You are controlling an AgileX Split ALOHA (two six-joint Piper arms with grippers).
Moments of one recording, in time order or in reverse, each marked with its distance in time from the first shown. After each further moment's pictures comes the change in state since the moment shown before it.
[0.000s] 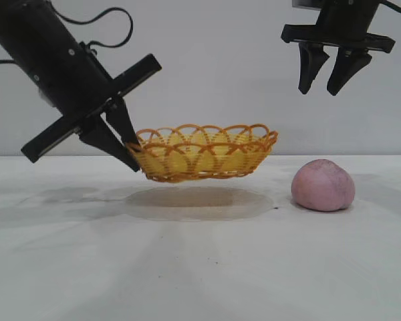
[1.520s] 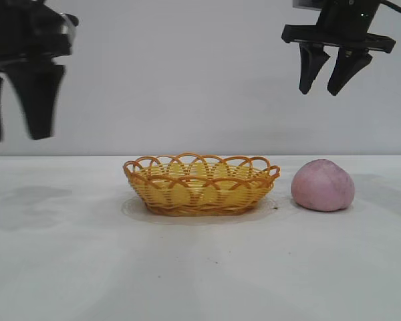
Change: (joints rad) left arm 0.096 -0.118 -0.212 1.103 0.545 -0.195; right arm 0.000 0.000 0.000 0.000 0.000 0.000
